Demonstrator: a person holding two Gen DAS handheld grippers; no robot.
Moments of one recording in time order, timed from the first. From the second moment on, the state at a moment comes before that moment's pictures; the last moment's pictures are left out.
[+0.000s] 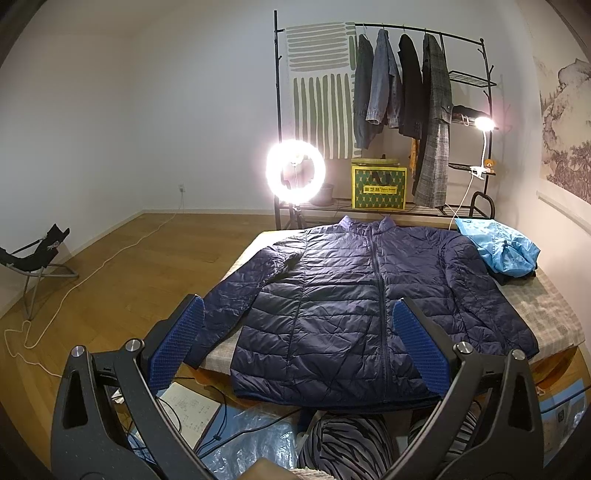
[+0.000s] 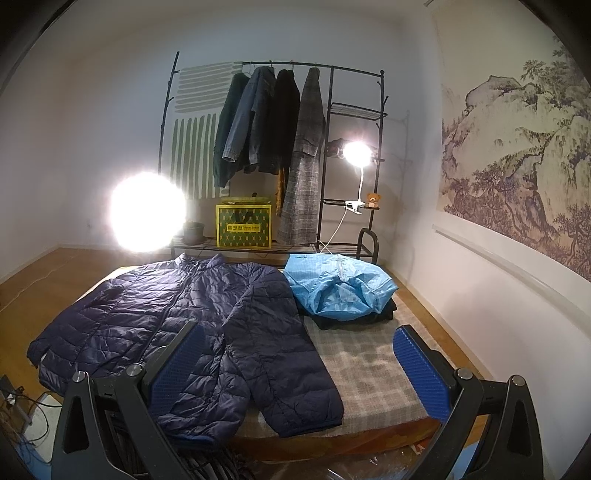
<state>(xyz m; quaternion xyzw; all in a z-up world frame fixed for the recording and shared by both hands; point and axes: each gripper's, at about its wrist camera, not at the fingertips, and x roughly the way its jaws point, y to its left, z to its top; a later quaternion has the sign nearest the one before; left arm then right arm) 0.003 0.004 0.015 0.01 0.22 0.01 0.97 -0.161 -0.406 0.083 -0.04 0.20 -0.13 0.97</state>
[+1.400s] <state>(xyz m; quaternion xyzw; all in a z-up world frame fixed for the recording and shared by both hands) 0.014 0.008 0.013 0.02 0.23 0.01 0.97 -0.139 -0.419 0.070 -0.02 0.23 -0.13 0.97</state>
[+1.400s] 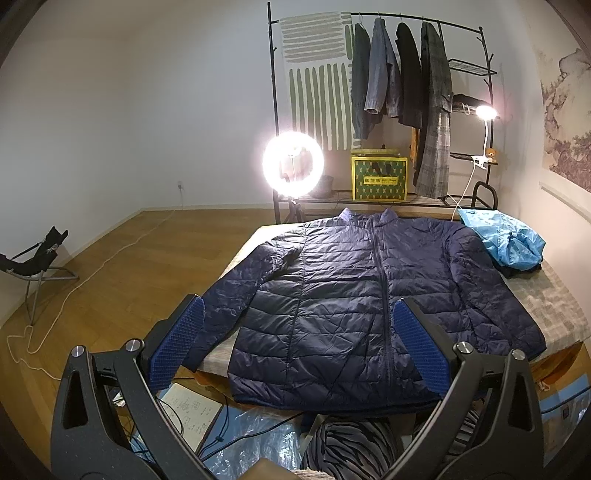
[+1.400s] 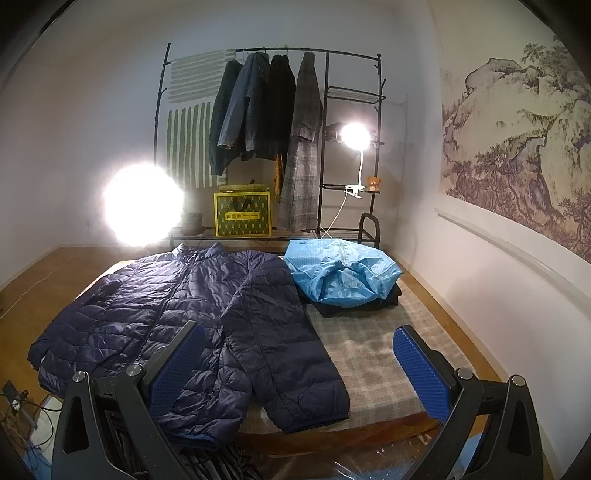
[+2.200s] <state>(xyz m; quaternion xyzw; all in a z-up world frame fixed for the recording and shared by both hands) 0.099 0.210 -0.065 -0.17 0.34 0.16 0.91 -0.100 -0.408 0.091 -0.05 0.17 -0.17 0.97</state>
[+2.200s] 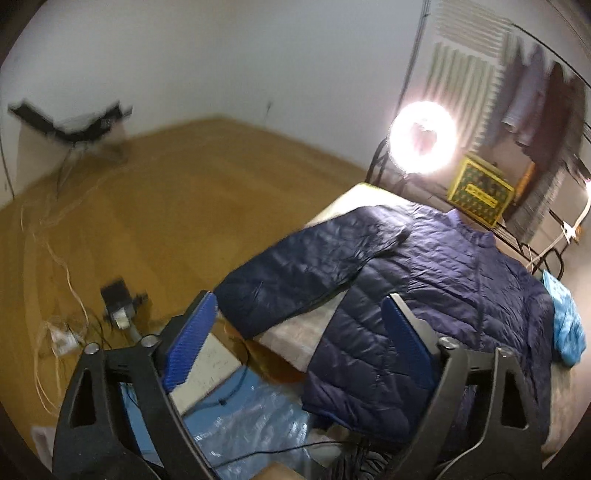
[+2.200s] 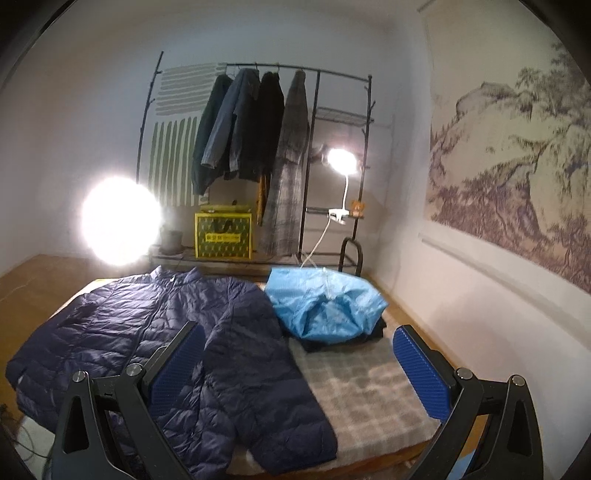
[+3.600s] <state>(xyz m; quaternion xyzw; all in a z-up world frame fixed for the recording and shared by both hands) 0.188 0.273 -0.291 -0.67 0.31 0.19 0.64 0.066 -0.349 0.051 -0.06 0.28 -0.02 0.96</state>
